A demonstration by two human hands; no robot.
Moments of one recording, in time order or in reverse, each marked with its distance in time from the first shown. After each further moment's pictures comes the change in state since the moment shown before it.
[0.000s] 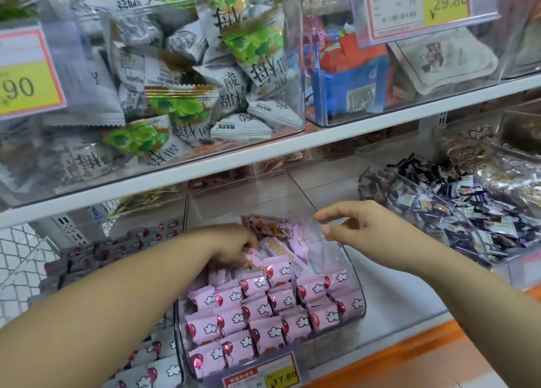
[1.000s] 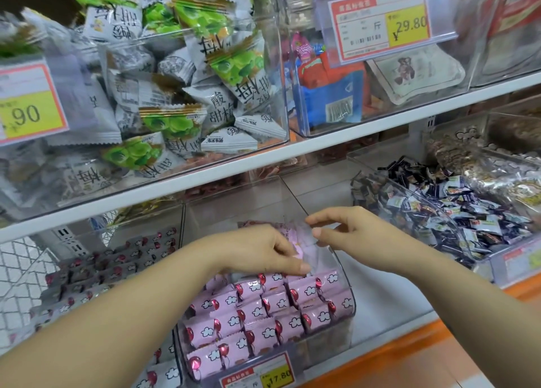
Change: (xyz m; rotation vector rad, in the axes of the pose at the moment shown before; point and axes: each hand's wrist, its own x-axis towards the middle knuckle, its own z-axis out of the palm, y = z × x) left_hand -0.055 0.075 -0.030 -0.416 0.060 0.211; right_hand -0.003 0.002 0.001 0.008 -0.027 0.013
